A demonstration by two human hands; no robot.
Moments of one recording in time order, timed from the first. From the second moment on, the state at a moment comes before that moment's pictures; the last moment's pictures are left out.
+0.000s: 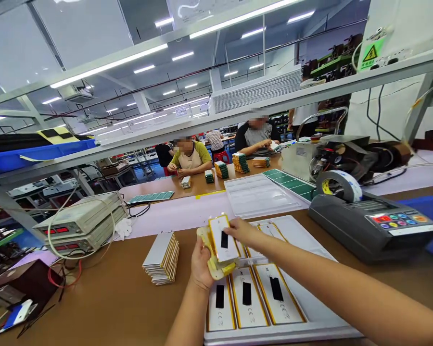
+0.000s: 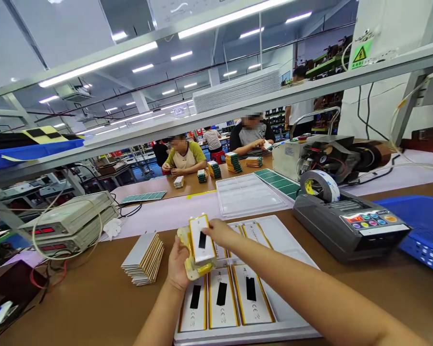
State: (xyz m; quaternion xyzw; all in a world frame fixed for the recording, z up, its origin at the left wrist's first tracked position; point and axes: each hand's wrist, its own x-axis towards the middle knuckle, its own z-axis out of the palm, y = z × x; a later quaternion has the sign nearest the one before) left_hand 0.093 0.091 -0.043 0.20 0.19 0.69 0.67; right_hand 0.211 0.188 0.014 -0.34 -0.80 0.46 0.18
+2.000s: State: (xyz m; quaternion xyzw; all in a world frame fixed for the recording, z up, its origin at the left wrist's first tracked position) left_hand 0.087 0.089 -0.052 0.07 0.30 0.73 0.61; right_hand 0.348 0.177 -0.005 -0.42 -0.90 0.03 -0.15
